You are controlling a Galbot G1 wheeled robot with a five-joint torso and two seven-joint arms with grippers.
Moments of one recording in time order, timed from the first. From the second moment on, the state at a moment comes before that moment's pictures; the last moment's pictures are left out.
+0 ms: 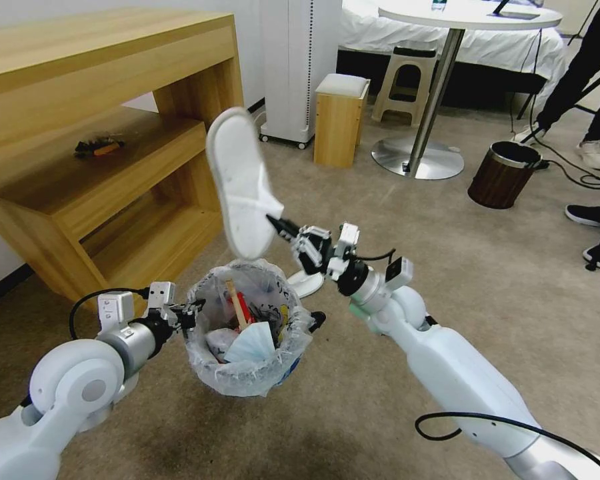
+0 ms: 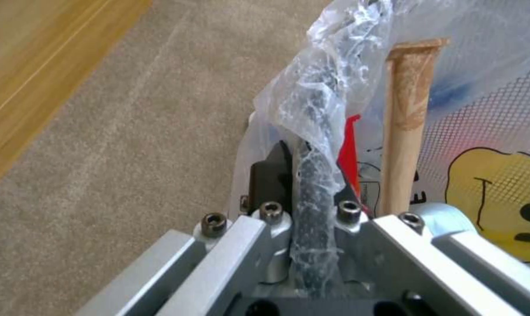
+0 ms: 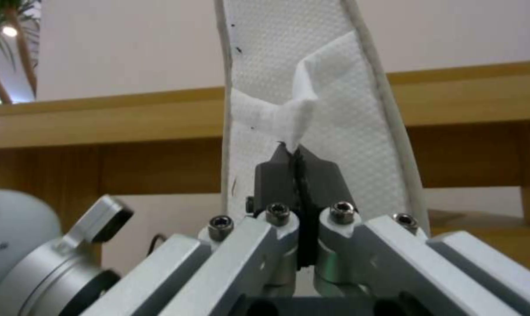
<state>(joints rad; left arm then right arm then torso) 1.28 -0.78 -0.50 -2.21 -1.18 0.67 -0.42 -0.67 1.12 -0.13 1.62 0.95 0.32 -0.76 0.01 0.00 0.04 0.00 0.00</state>
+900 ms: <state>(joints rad) 1.29 -0.77 -0.53 -2.22 -1.18 0.67 -0.41 -0.73 1.12 -0.16 1.56 0.89 0.35 -0.79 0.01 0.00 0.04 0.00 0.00</state>
